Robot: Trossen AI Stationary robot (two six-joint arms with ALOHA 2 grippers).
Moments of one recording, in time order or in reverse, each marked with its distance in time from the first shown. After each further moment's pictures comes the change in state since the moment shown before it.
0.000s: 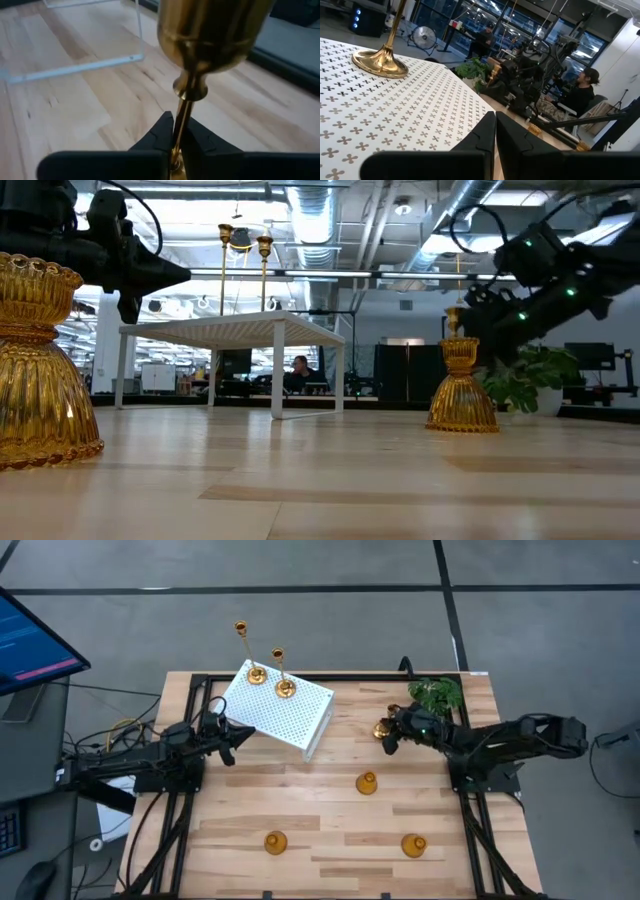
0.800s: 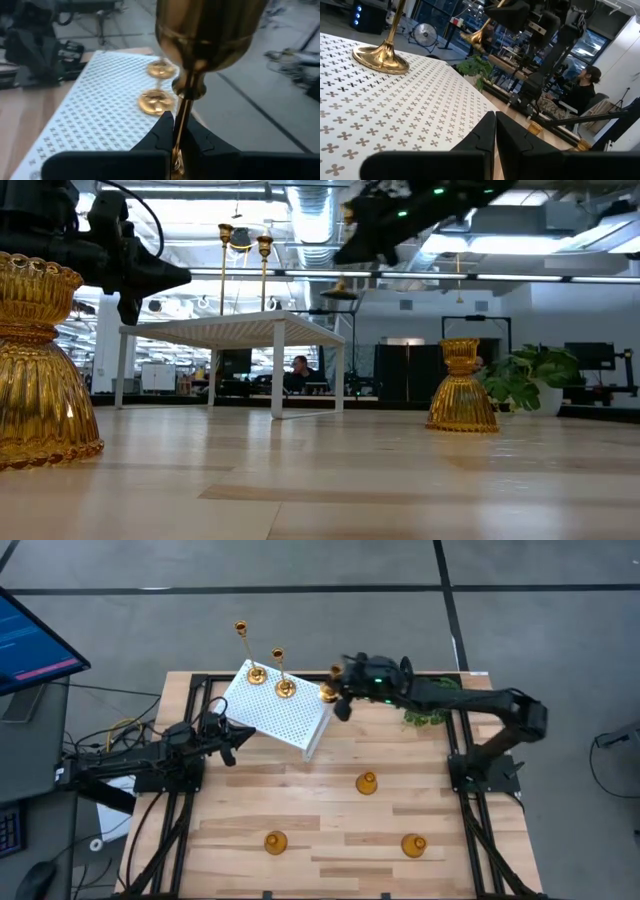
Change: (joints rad) left arm 0.000 0.014 0.000 0.000 0.001 -0.004; right arm 0.022 0.354 0.964 -0.463 -0.186 -0.271
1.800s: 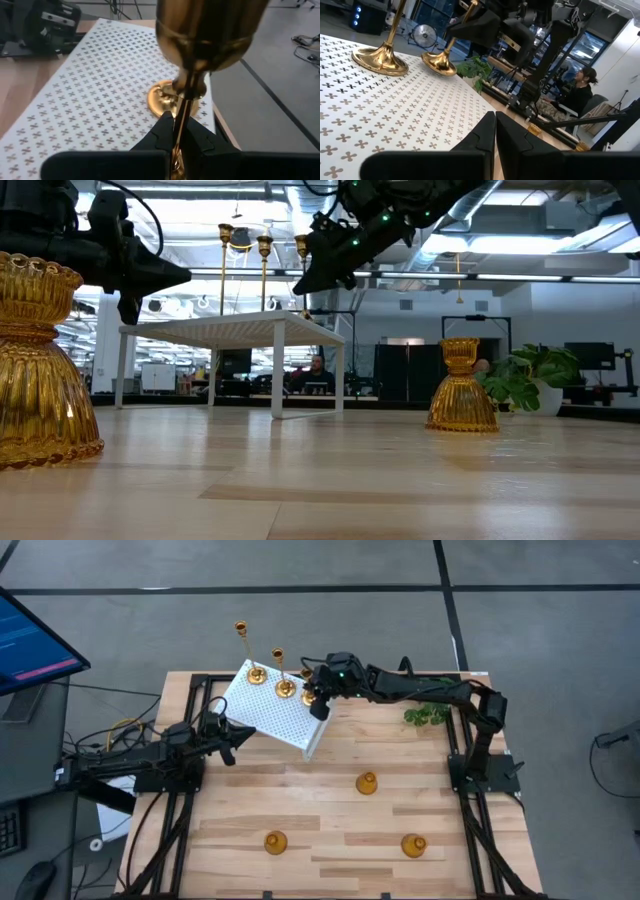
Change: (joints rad) left arm 0.000 0.000 0.000 0.008 -0.001 -0.007; right arm -0.017 0.306 0.283 -0.118 -0.079 -0.068
